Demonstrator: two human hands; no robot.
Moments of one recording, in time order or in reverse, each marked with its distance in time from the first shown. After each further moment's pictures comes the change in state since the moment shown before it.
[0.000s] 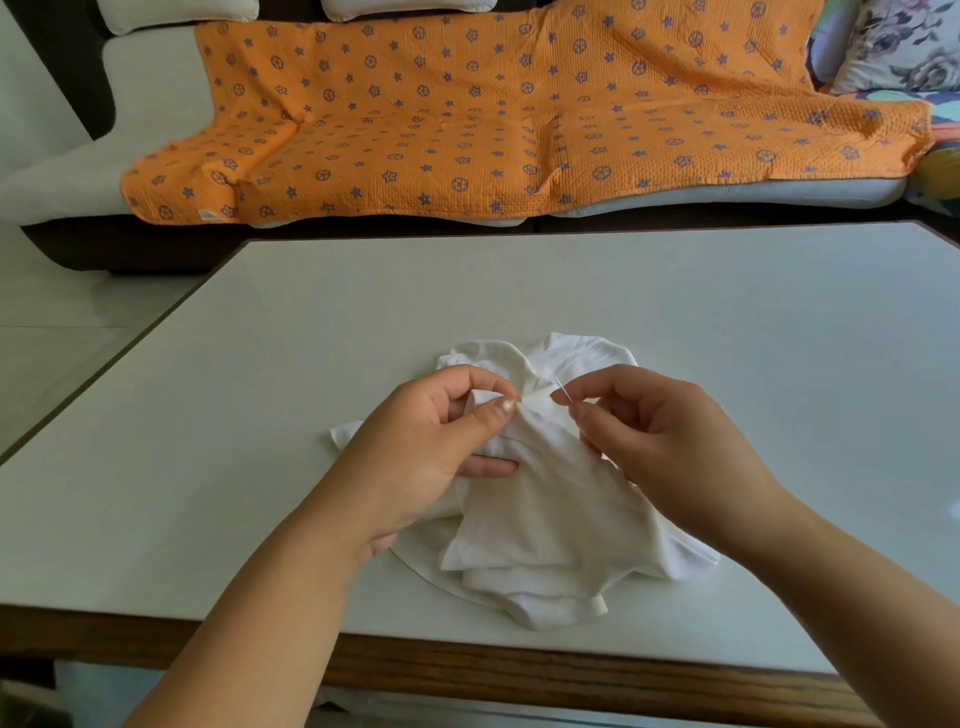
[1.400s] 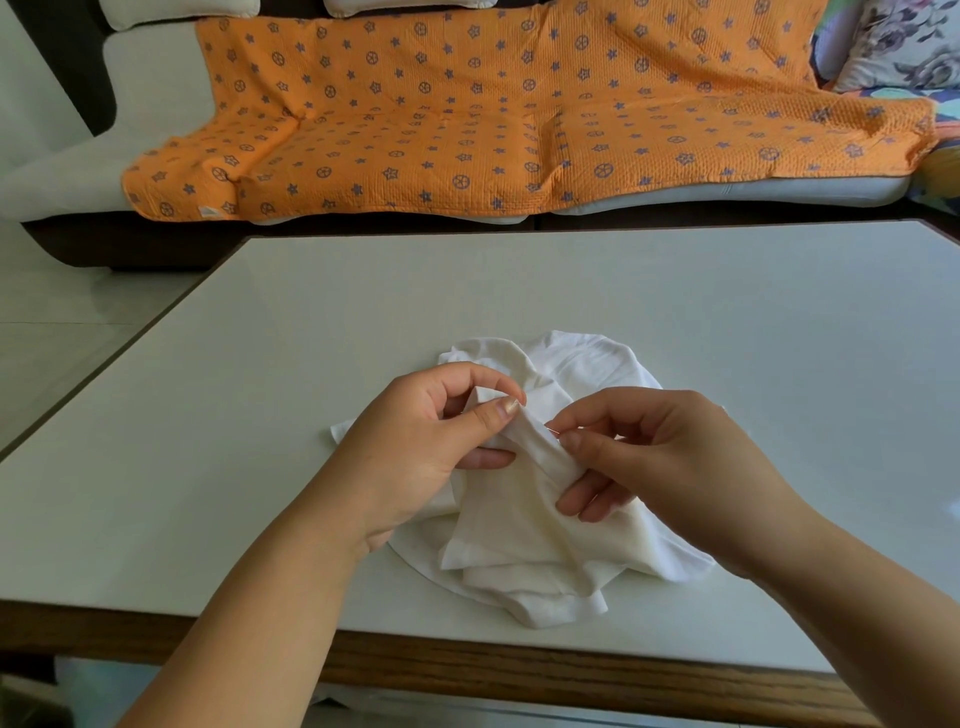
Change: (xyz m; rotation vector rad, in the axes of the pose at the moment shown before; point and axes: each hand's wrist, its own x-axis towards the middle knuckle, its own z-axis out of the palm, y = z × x) left_hand -0.003 0.003 -0.003 0.032 -0.007 0.008; right_hand -0.011 -0.015 -0.004 0.178 -0.143 0.111
